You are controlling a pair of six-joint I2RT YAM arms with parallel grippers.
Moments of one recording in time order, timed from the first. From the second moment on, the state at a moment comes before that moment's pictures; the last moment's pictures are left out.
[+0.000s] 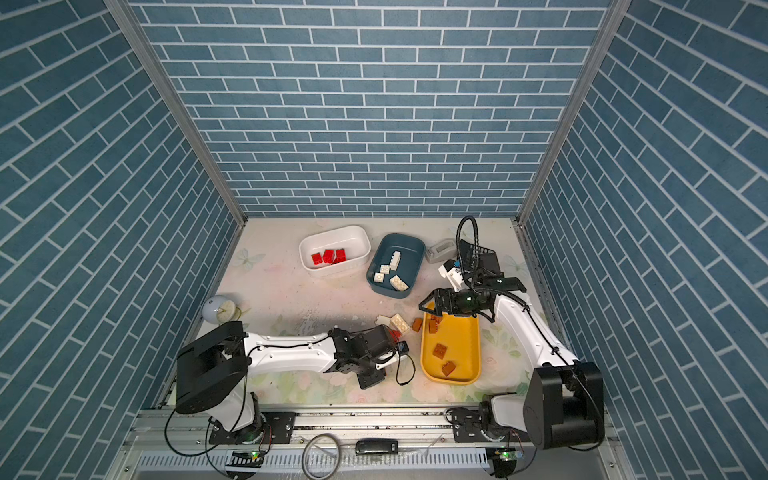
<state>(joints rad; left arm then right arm) -1.16 1.66 0.91 -0.48 0.04 0.06 0.17 1.29 0.94 -0.81 -0.79 0.02</state>
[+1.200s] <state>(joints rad) -0.28 2.00 1.69 -0.62 0.08 0.35 0.21 1.39 1.05 -0.71 -0.83 0.06</state>
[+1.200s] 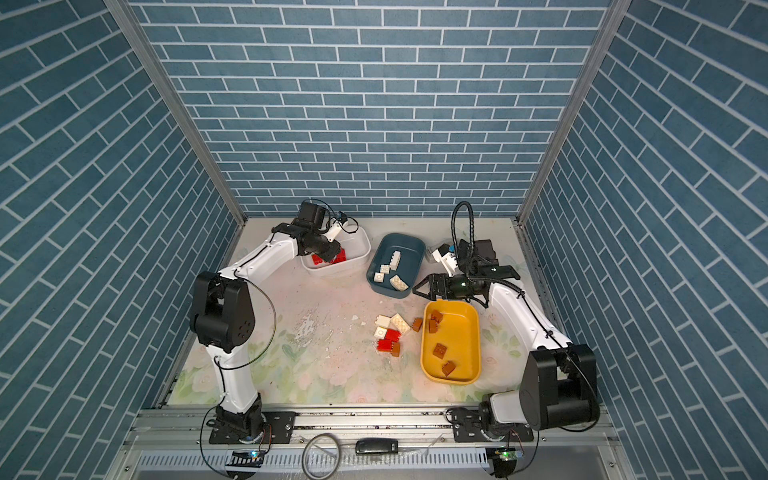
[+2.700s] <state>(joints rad) -0.19 1.55 1.35 -0.70 0.36 0.13 0.44 1.51 1.16 -0.72 -0.75 0.06</state>
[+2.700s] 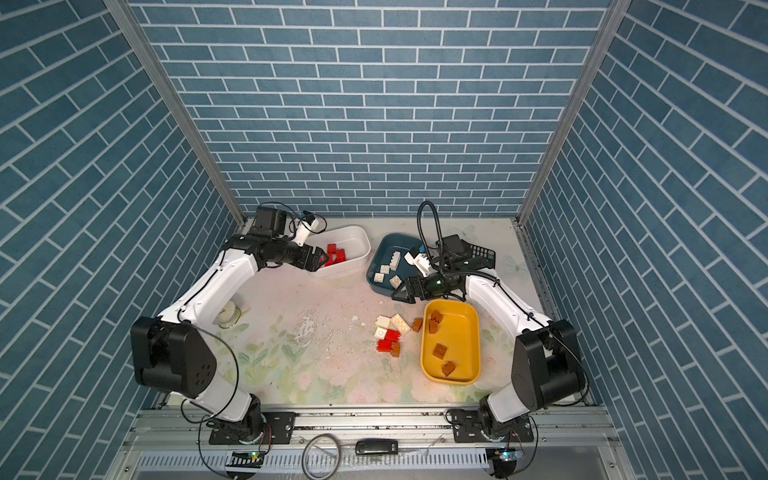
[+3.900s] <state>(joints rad) -0.13 1.22 0.97 -0.67 0.58 -0.08 0.79 1.93 1.37 -0.79 -0.16 -0.43</state>
